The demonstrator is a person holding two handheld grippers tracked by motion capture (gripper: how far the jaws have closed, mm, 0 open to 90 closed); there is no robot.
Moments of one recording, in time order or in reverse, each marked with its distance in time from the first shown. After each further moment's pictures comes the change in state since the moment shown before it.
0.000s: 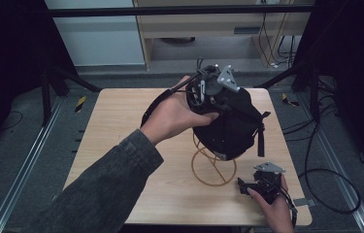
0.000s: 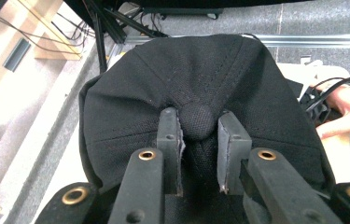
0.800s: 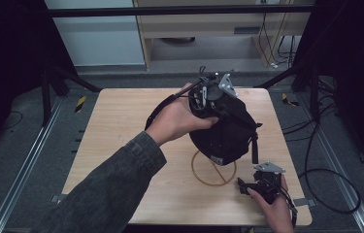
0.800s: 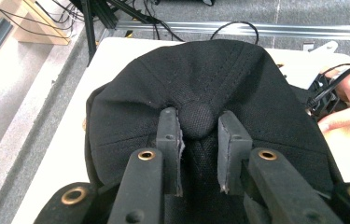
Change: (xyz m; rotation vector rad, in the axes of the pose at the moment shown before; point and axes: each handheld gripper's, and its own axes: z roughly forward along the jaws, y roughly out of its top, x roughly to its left) left arm 0.003 -0.014 0.027 0.047 -0.033 -0.020; right arm 0.000 0.000 0.000 0.001 0.000 0.003
